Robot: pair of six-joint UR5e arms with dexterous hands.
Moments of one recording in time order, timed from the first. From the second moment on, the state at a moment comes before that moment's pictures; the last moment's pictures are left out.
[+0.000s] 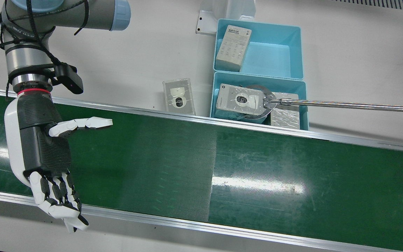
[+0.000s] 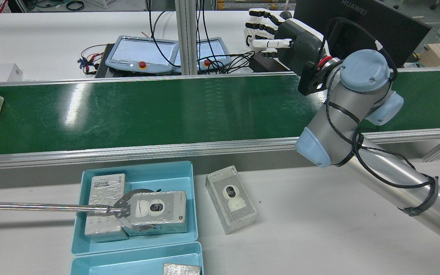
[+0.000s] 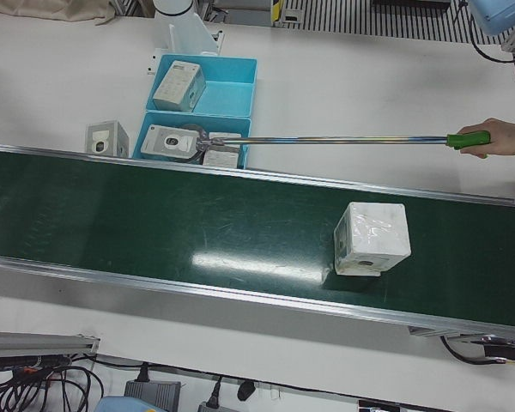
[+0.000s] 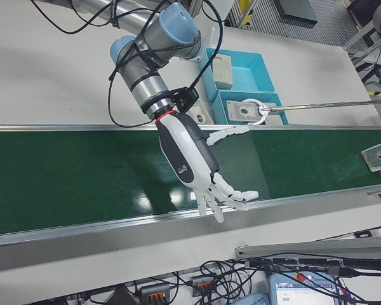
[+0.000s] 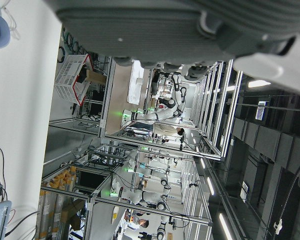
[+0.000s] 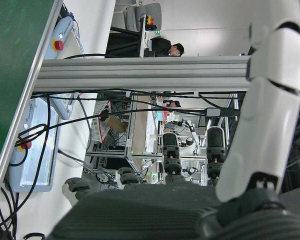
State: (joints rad) left arm -1.82 -1.80 -1.75 0.40 1.93 -0.16; right arm 0.99 -0.88 1.64 -3.65 -1.38 -0.11
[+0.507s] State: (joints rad) left arm -1.82 -1.80 -1.75 0.40 1.93 -0.16; right arm 0.99 -0.90 1.69 -3.58 -1.38 -0.22
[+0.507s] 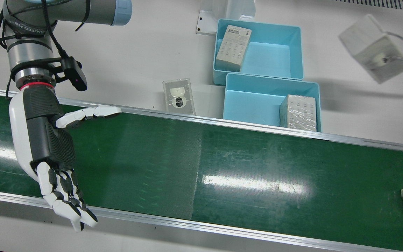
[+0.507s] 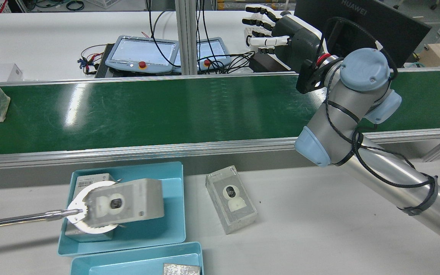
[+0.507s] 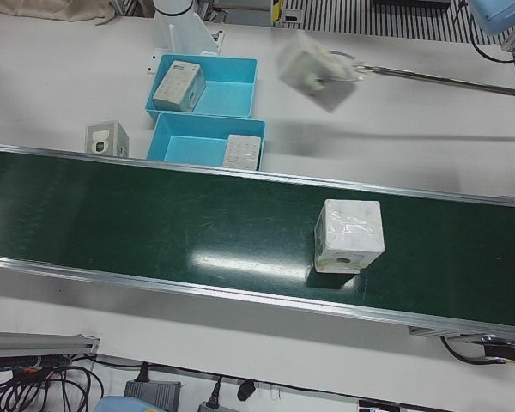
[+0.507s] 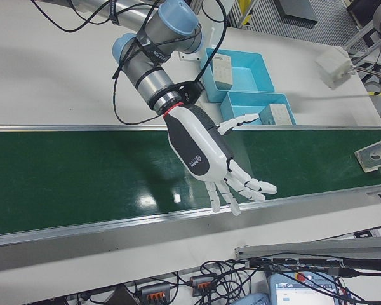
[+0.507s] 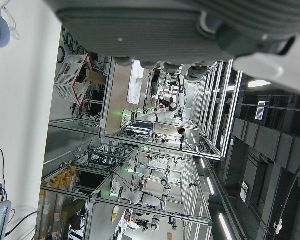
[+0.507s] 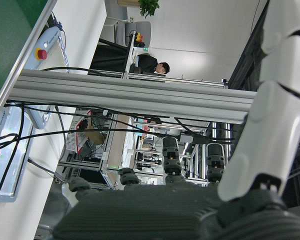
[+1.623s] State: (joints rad) left arm -1.82 -1.80 -1.75 0.40 1.93 -0.16; right arm 0.93 -0.97 1.76 -3.52 -1.38 -0.29
